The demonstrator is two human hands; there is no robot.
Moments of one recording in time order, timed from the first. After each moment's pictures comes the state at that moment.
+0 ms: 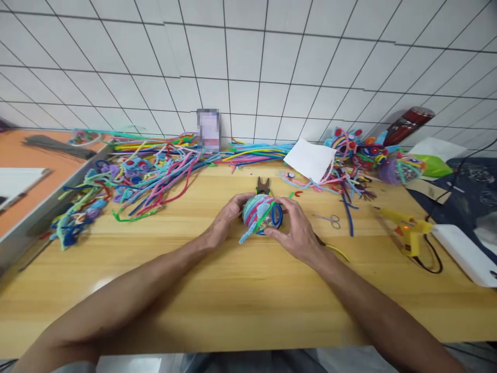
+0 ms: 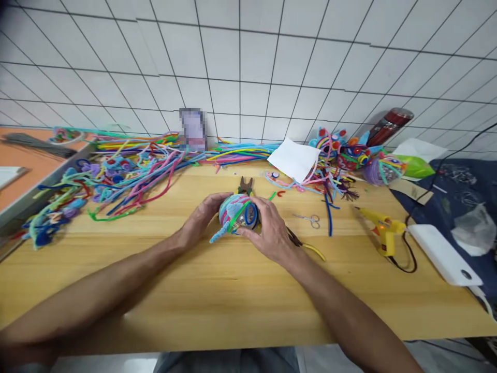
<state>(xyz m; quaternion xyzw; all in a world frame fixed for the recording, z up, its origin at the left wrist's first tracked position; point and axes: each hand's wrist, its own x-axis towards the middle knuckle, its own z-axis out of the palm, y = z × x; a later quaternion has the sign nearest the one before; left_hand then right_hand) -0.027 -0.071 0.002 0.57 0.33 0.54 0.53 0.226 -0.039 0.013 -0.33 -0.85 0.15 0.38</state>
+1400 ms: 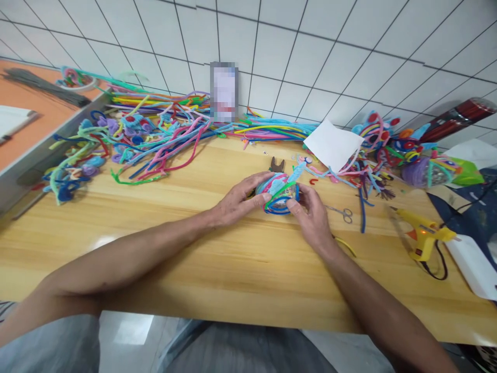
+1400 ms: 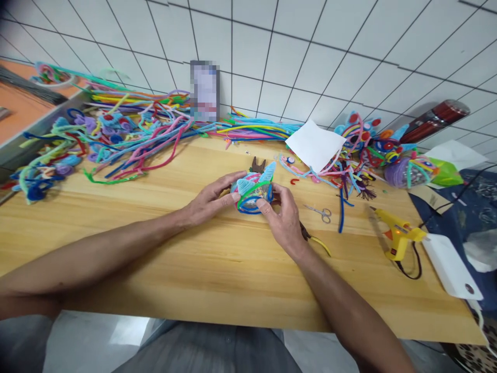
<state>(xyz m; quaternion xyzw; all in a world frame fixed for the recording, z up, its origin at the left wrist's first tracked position) -0.026 -0.067 0.010 0.68 0.39 0.48 0.39 0.222 -0.038 0.010 -0.45 -0.71 0.36 0.41</state>
